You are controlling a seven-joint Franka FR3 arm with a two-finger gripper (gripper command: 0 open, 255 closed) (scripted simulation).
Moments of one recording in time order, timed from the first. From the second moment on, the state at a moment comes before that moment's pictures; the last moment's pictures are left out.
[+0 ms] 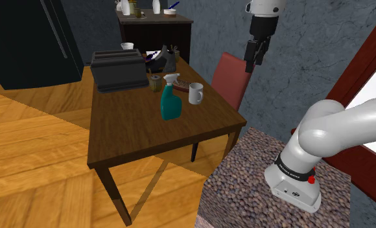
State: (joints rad) arm -0.01 -0.83 0.03 -2.33 0.00 1.43 -0.02
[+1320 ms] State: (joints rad) arm -0.04 -0.21 -0.02 -2.19 -0.01 1.91 -0.07
